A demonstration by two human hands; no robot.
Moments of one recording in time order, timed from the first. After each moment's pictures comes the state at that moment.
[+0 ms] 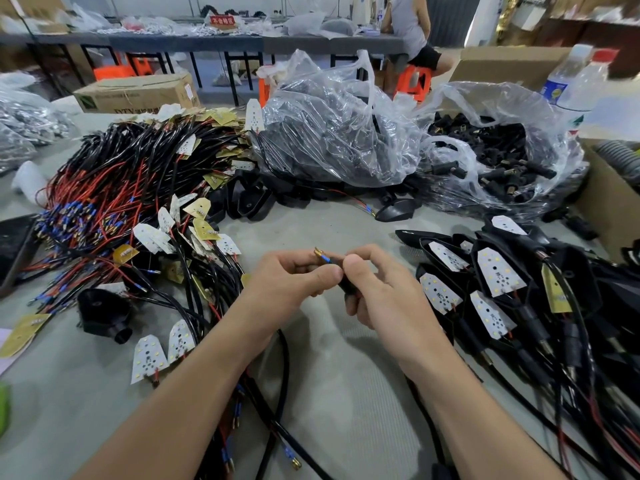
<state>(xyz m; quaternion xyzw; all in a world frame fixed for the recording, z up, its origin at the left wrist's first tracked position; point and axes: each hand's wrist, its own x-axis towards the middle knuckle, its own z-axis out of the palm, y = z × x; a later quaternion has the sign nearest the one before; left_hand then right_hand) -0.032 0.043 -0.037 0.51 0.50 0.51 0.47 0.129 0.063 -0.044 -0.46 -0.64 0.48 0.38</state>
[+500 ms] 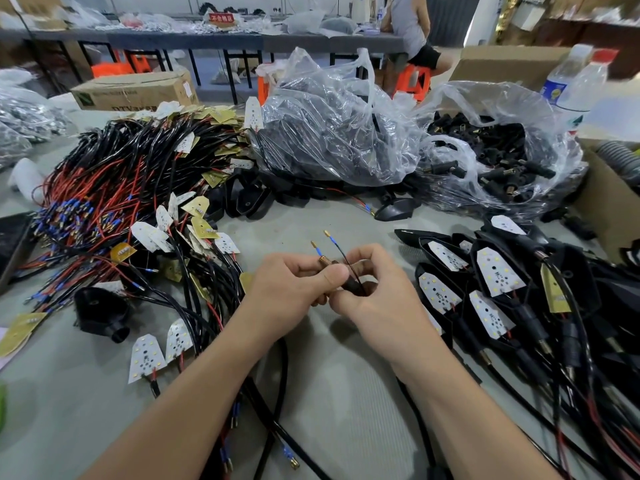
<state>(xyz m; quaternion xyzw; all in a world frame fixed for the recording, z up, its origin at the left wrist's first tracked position) -0.025 0.046 -0.042 0.53 0.55 0.49 0.42 0.124 0.064 -0.053 -0.47 -0.64 0.46 0.40</state>
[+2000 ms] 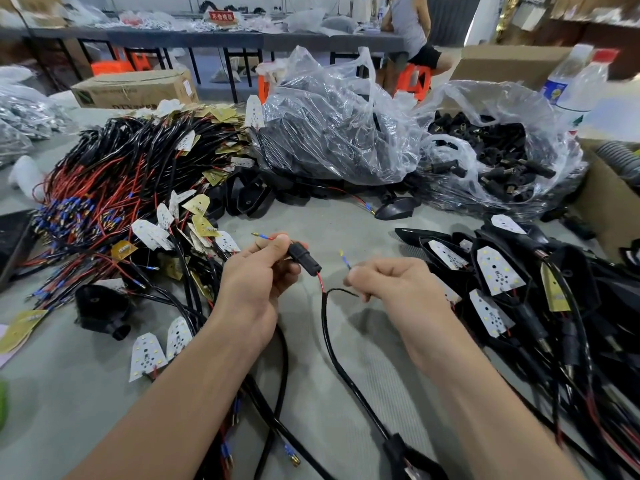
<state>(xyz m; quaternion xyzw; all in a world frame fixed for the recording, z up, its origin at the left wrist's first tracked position) -0.037 0.053 -0.039 0.18 0.48 0.70 0.50 0.139 0.065 -0.031 -0.43 -0.61 0.53 0.39</state>
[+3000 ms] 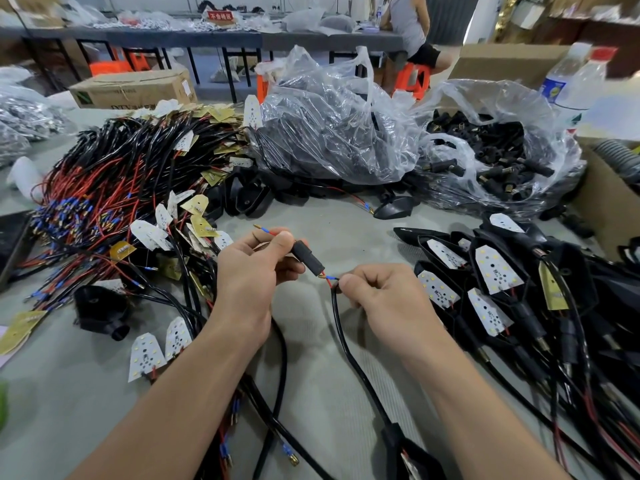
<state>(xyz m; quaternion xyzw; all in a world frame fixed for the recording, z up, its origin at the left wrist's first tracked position) -0.035 0.048 -0.034 0.28 0.53 0.69 0.42 0.135 0.068 -0.051 -0.48 -0.67 0.44 0.36</state>
